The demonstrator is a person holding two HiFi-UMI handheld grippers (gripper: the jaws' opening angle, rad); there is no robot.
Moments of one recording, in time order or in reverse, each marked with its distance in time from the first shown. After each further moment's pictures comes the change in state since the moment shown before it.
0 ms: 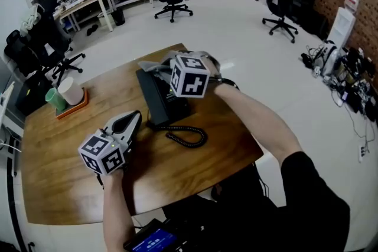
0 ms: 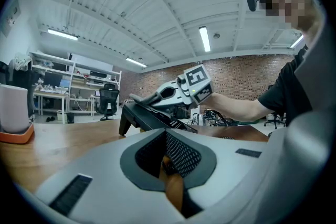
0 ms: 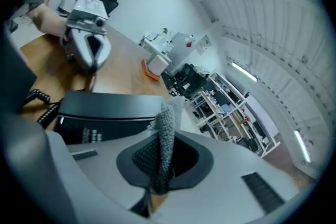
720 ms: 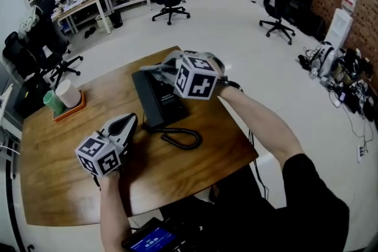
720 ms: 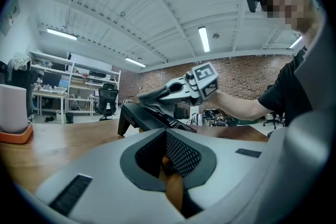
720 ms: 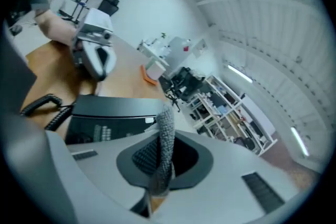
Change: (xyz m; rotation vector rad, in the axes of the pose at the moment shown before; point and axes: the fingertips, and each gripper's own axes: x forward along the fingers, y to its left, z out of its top) left arm -0.002 0.003 -0.001 -0.005 -0.001 -0.008; right arm -0.028 -0.007 -0.003 0.045 -0.044 -0.019
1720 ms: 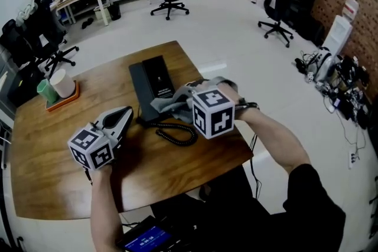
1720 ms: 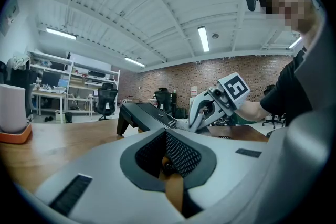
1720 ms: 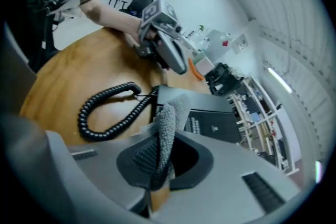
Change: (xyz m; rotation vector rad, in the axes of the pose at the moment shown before) left arm 0.000 -0.001 0.000 0.005 0.006 -0.008; right arm -0.049 0.130 -0.025 -0.266 0.093 0.324
